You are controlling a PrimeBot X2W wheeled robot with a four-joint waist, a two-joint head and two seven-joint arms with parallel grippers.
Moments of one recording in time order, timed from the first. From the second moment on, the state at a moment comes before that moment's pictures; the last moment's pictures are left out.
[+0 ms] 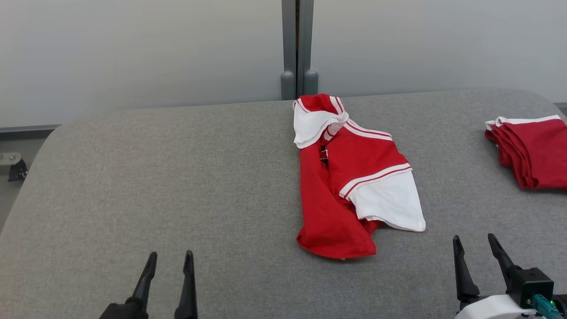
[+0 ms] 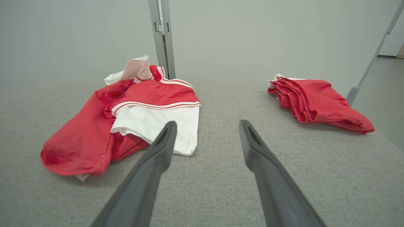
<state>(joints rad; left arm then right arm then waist) 0.20 0.05 -0.11 0.07 -0.23 -0.08 -0.26 0.13 -0.05 -0.12 0.18 0.03 0.13 -0.26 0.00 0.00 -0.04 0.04</state>
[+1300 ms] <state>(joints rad) -0.41 0.05 -0.81 0.71 -0.41 -0.02 -0.21 0.01 -0.05 -0.09 0.17 0.09 0.13 -0.26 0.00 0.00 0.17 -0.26</state>
